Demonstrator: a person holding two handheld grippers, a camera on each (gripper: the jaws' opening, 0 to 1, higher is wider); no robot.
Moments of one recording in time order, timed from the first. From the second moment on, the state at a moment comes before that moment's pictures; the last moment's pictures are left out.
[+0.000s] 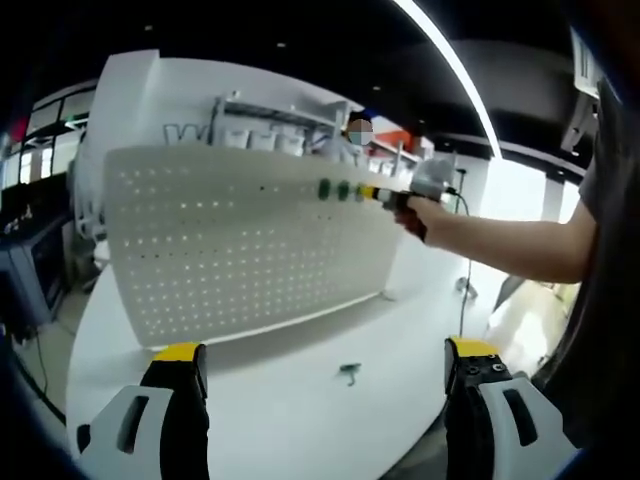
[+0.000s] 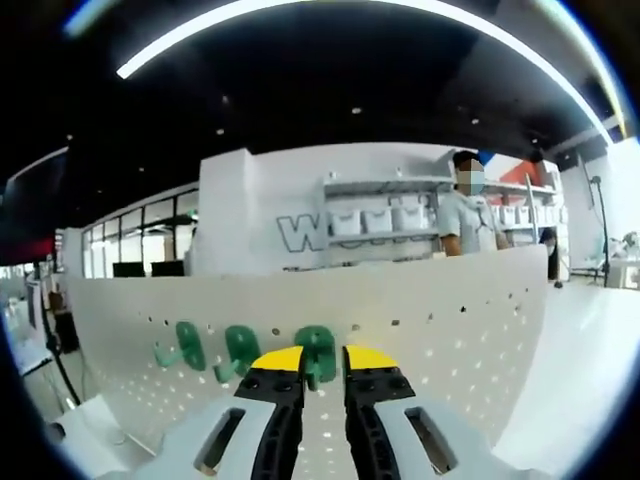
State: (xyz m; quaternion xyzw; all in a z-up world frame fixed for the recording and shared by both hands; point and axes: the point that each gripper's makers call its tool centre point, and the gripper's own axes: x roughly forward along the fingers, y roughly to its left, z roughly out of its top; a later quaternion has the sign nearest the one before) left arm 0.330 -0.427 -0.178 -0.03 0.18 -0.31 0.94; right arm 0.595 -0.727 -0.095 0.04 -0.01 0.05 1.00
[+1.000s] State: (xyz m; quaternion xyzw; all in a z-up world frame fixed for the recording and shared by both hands) left arm 0.312 -0.423 -0.174 -0.03 0.16 -0.30 0.94; right arm 0.544 -0.743 -0.103 0.03 0.01 0.06 1.00
